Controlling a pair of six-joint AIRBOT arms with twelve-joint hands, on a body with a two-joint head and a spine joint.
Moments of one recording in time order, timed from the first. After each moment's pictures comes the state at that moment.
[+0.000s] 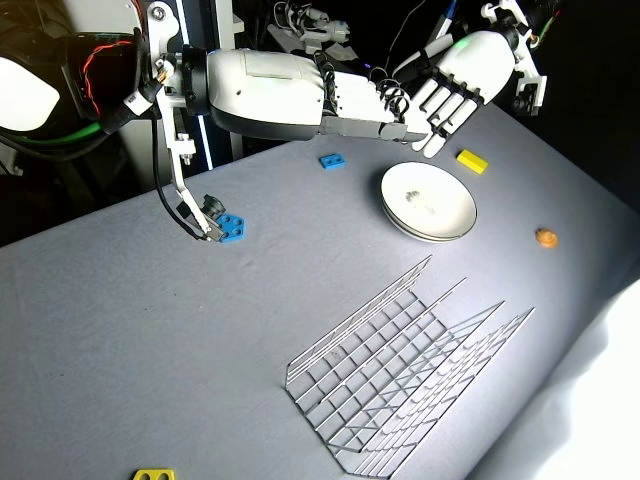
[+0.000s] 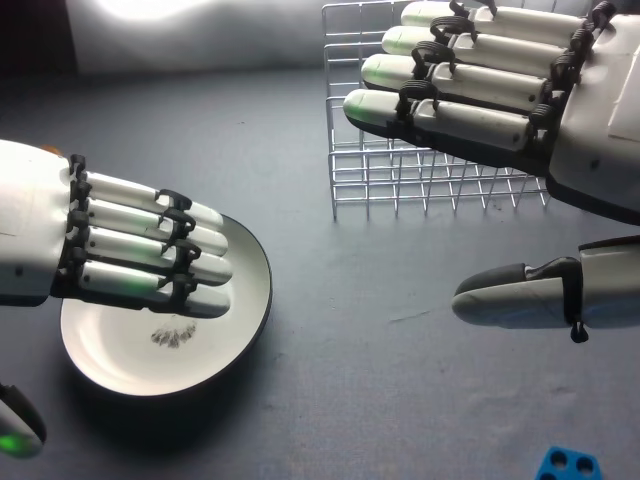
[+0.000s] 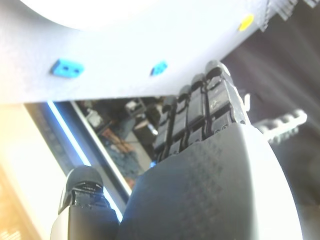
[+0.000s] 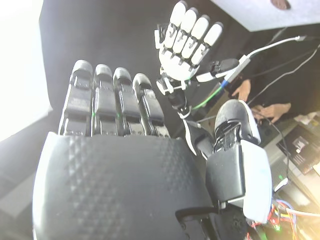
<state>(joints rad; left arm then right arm) 0.41 -0.77 1.30 1.58 -1.14 -0.13 -0.45 -0.70 0.70 -0.33 0.71 -0.96</state>
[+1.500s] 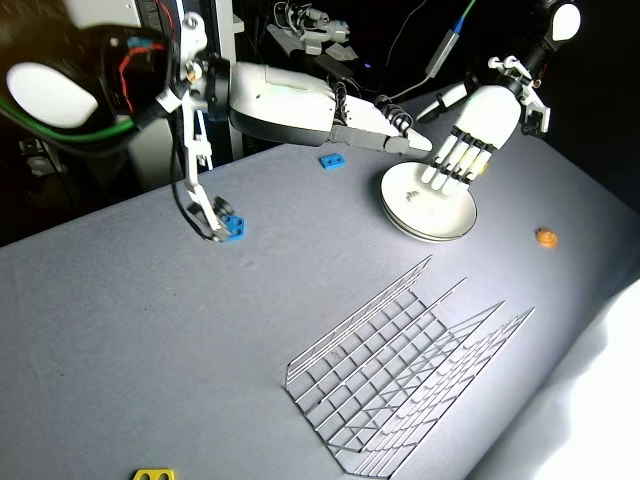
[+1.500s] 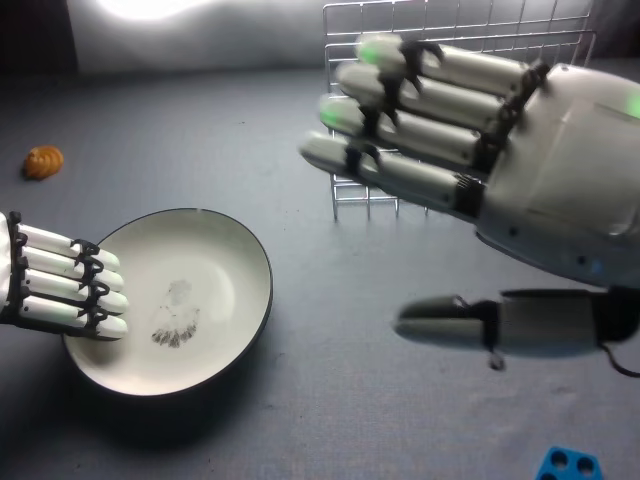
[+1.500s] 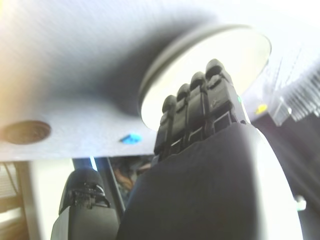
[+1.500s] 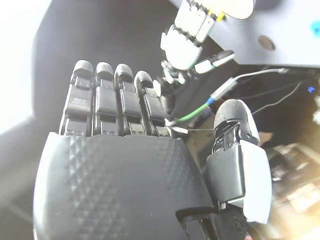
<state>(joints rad) 0.76 -0.92 1.58 1.43 -1.08 0.02 -0.56 -0.87 0.70 -0.11 0.89 -1.48</state>
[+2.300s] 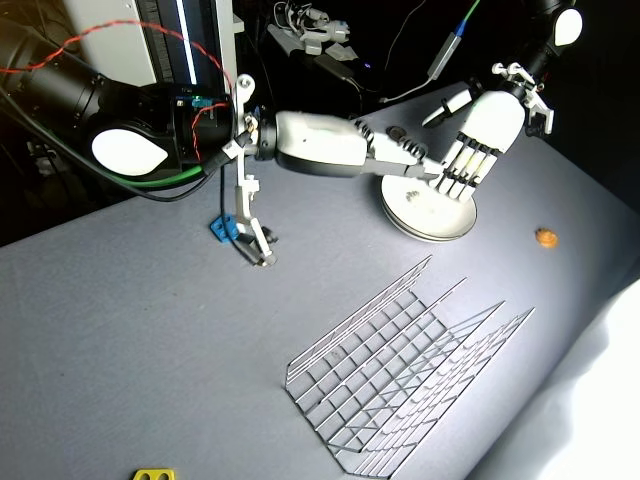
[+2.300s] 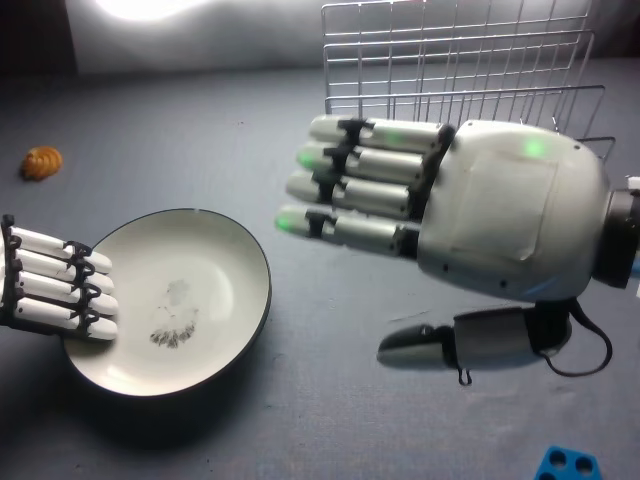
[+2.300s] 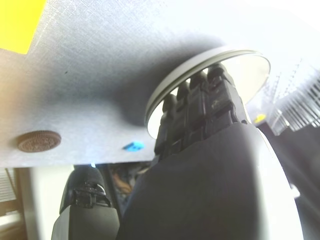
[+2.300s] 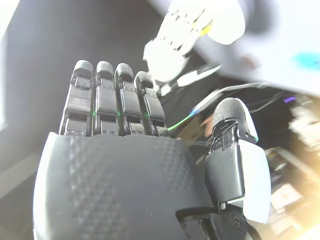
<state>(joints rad) 0.79 -0.94 1.62 1.42 -1.09 0.03 -0.52 -1.00 0.83 -0.24 0.62 -1.37</state>
